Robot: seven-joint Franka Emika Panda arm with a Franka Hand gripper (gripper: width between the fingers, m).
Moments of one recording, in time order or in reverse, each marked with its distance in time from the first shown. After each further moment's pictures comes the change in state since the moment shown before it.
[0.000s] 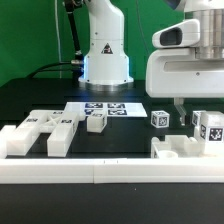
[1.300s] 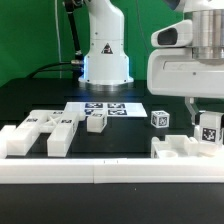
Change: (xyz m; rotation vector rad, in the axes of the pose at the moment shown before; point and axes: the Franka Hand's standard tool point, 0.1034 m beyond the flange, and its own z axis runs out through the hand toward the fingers) arm -0.001 0.001 0.001 0.000 0.001 0.507
